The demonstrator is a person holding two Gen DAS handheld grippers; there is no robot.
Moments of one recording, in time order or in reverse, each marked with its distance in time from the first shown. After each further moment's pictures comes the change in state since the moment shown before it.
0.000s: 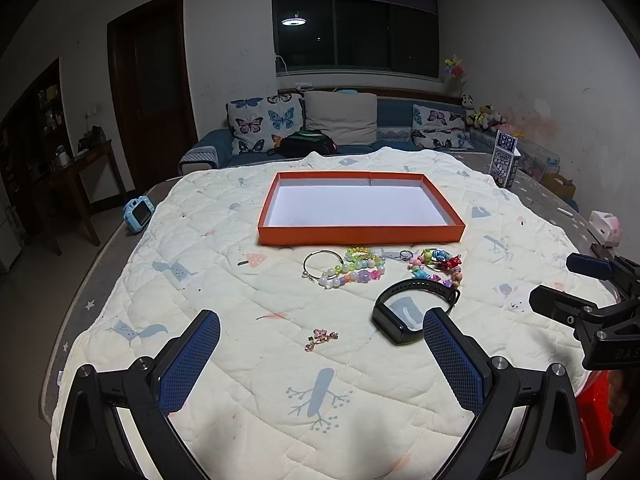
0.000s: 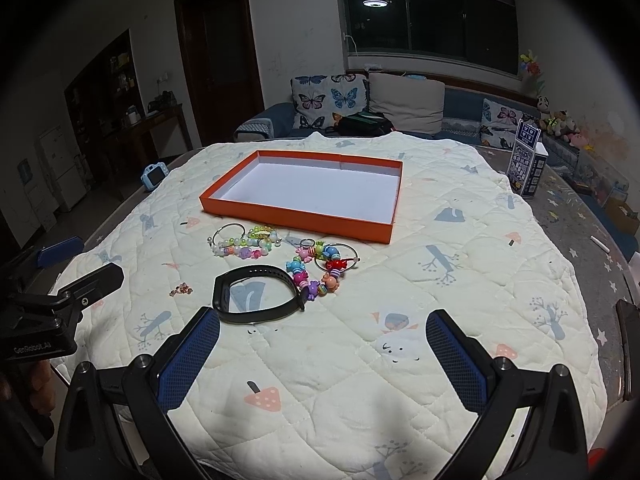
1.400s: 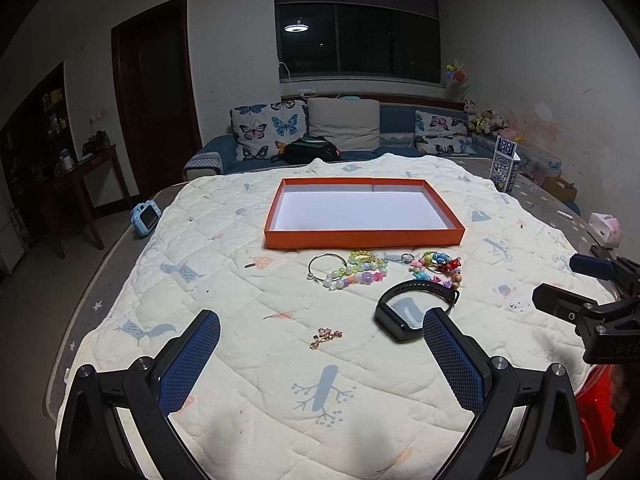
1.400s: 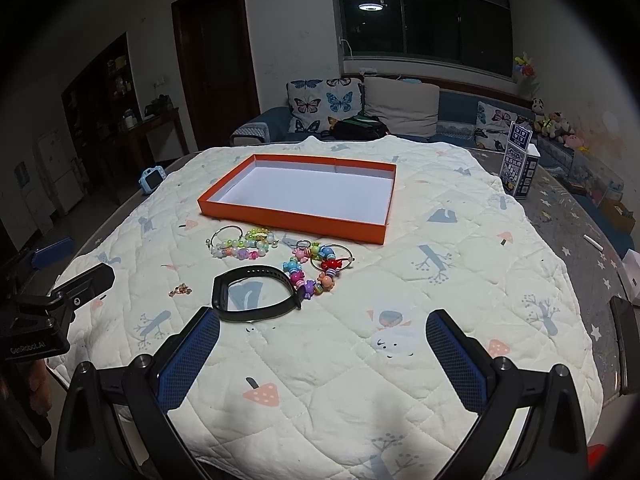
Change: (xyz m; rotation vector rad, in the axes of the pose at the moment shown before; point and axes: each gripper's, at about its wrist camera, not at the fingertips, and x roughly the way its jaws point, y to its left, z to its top) left arm -0.012 0.003 0.004 -0.006 -0.022 0.002; right arm -0.006 -0.003 0.001 0.006 -0.008 -0.008
